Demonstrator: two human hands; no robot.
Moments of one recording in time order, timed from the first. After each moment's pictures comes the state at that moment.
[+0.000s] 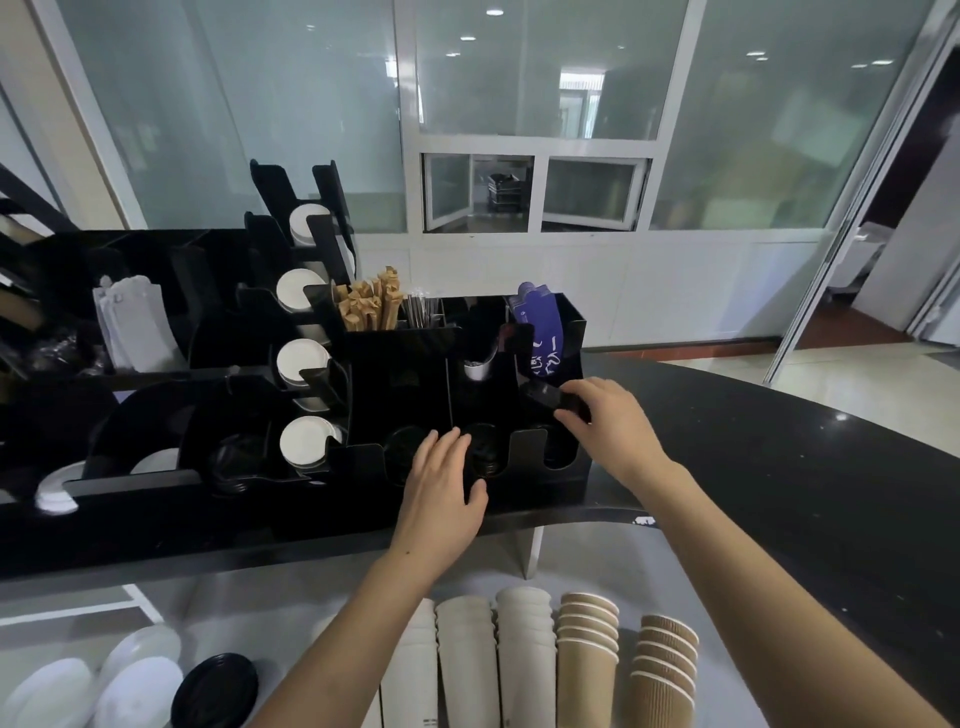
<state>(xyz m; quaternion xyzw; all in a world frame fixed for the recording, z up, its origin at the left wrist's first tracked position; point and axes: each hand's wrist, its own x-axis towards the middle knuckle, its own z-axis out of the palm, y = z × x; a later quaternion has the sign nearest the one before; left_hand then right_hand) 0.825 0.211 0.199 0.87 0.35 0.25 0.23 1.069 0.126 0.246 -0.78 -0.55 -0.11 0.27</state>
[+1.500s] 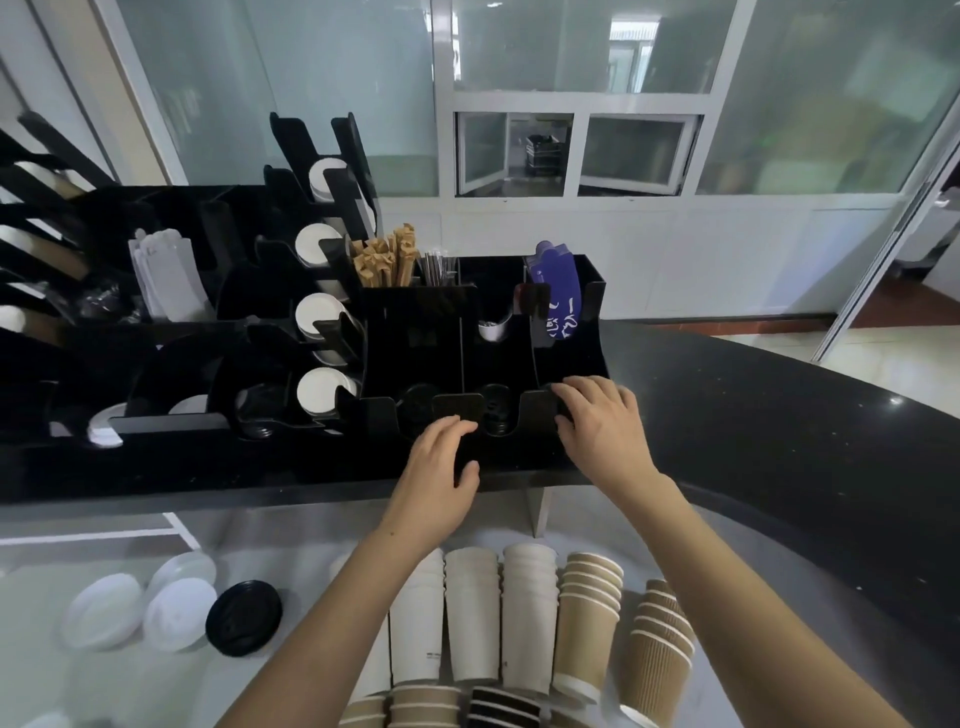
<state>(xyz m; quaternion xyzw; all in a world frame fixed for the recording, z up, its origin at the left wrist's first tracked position) 0.797 0.187 0.190 0.86 0.35 0.25 0.28 1.038 0.113 0.195 -0.77 -0.57 -0.21 0.20</state>
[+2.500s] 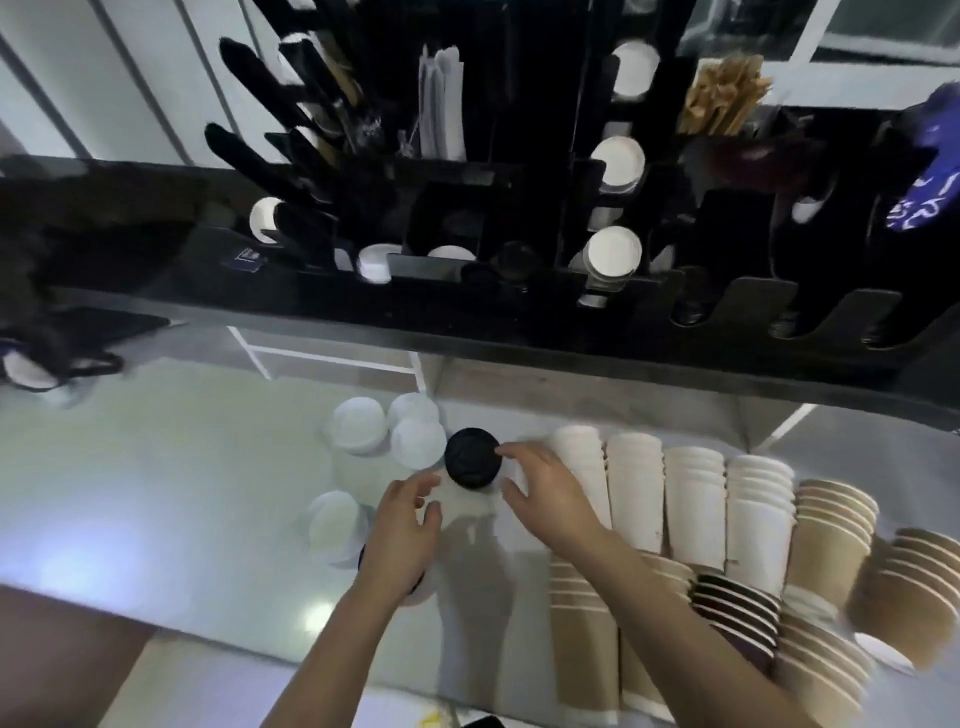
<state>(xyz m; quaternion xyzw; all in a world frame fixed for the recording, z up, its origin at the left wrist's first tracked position) 0.448 0.185 0.037 0.67 0.60 0.24 0.36 0.666 0.166 0.045 -0.68 -0.65 0.23 0.26</state>
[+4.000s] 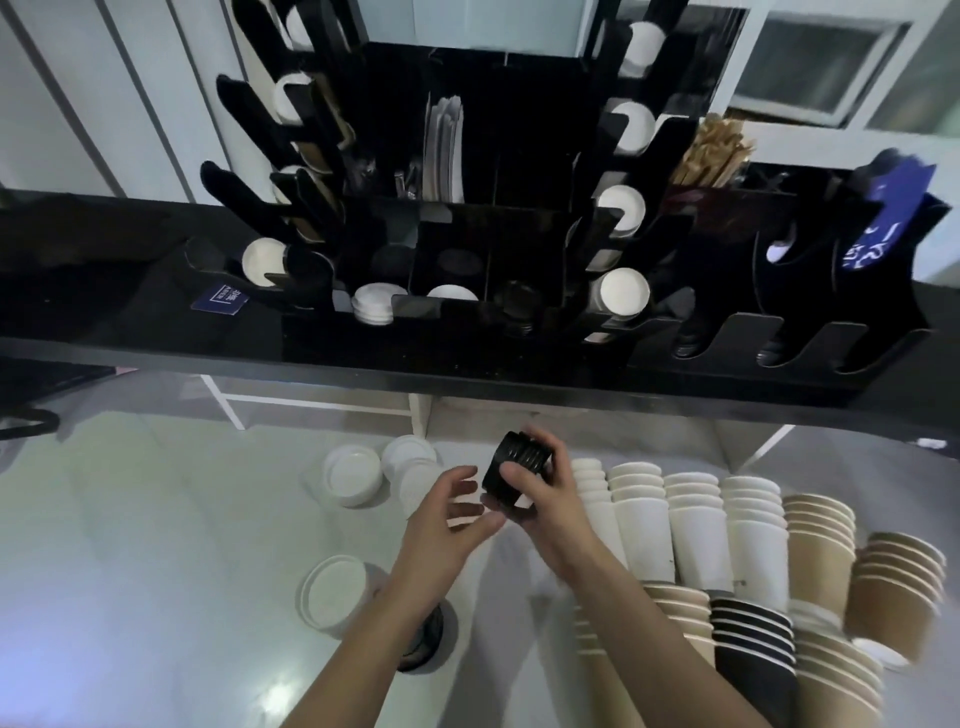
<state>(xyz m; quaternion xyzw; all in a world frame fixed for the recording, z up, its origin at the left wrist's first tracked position) 0.454 0.228 0.072 0.61 0.46 0.29 0.58 0.616 0.194 0.080 -0.50 -0.21 0.54 0.65</state>
